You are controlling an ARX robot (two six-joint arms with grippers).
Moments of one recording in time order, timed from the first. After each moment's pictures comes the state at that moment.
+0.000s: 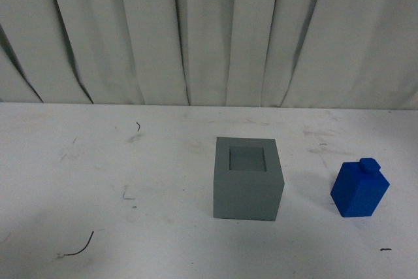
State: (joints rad) left arm 0.00 0.01 0.01 0.00 0.00 0.00; right arm -0.10 1.59 0.93 0.64 -0.22 -0.17
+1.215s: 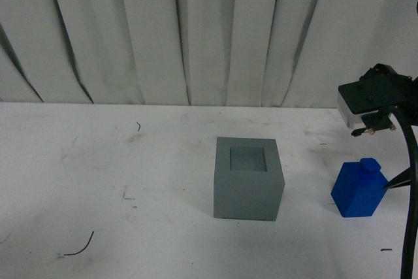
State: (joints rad) left arm 0.00 0.01 0.01 0.00 0.00 0.00; right arm 0.04 2.11 1.57 -0.83 -0.24 -1.62
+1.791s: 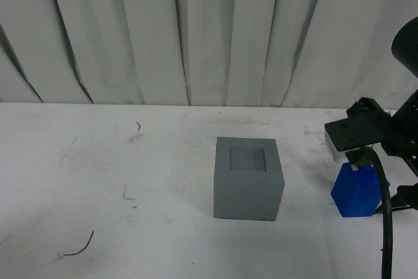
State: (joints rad) left arm 0.00 0.01 0.01 0.00 0.00 0.00; right arm 0.05 2.21 1.55 -0.75 -0.21 -1.62
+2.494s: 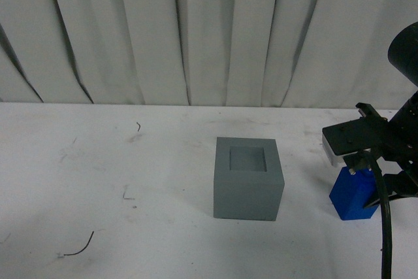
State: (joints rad) left arm 0.00 0.01 0.01 0.00 0.00 0.00; right arm 0.05 2.22 1.55 -0.77 -0.23 -1.62
